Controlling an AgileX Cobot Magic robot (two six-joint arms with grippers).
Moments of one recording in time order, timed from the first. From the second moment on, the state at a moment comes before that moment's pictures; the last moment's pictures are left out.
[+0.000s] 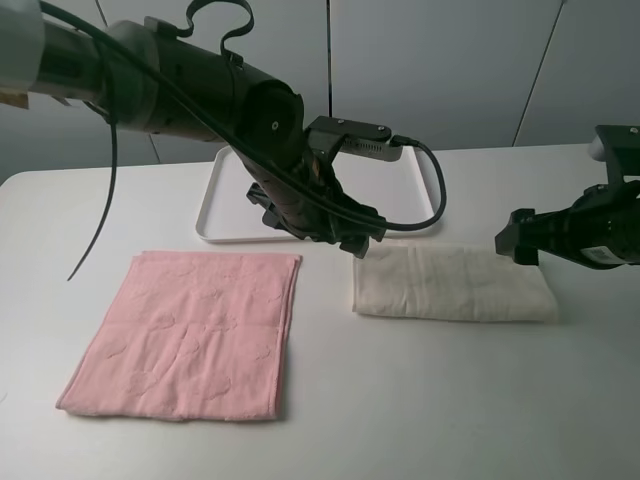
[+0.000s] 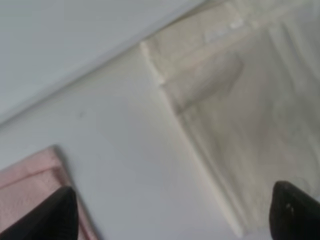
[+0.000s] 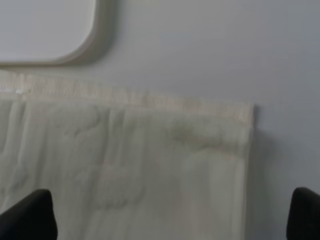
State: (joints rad) left arm -0.76 2.05 -1.43 0.04 0.62 -0.31; right arm 0.09 1.41 -0.49 0.51 0.14 -0.38
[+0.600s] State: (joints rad) left arm -0.74 2.27 -1.72 -0.05 0.84 -0.29; right arm -0.01 1.62 -0.80 0.13 0.60 -0.09
